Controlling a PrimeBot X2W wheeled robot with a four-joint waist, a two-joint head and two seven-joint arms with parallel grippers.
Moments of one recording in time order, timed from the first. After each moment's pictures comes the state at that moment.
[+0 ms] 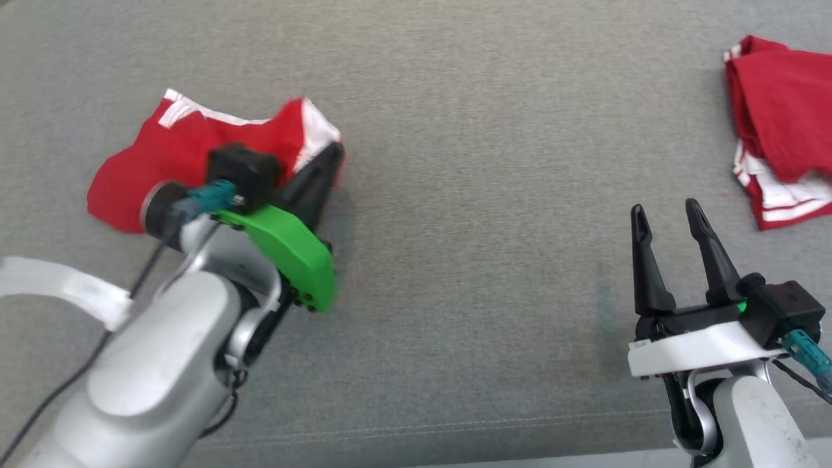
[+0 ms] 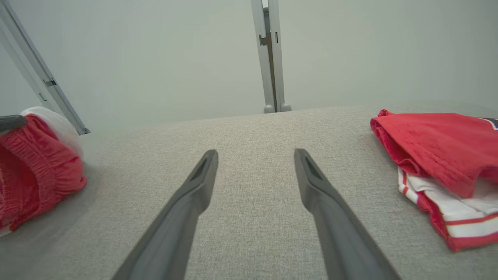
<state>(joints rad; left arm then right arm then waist) -0.69 0.44 -0.77 0.13 -0.74 0.09 0.09 -0.12 -0.08 0.05 -0.01 0.21 0.13 -0.26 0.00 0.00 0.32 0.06</state>
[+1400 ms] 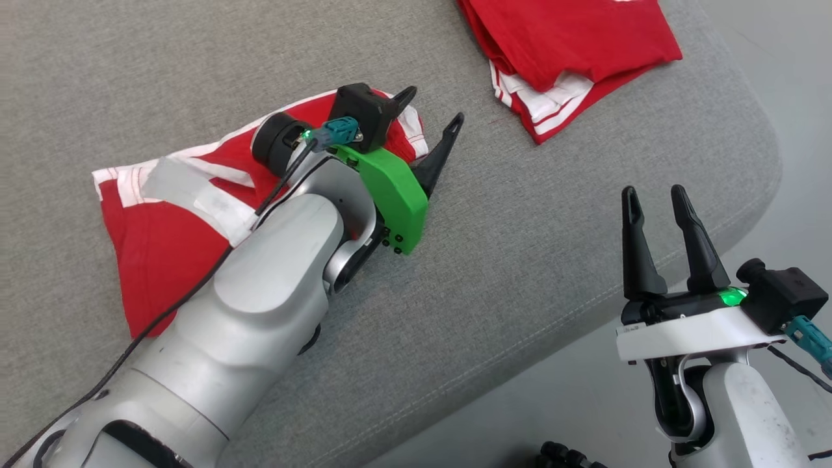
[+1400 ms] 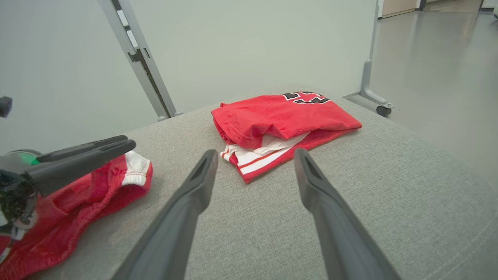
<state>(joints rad) -0.97 0.11 -0.91 0.66 -0.69 -0.08 -0.03 -0.16 -0.05 0.08 0.01 0.37 0.13 -0.26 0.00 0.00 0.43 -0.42</state>
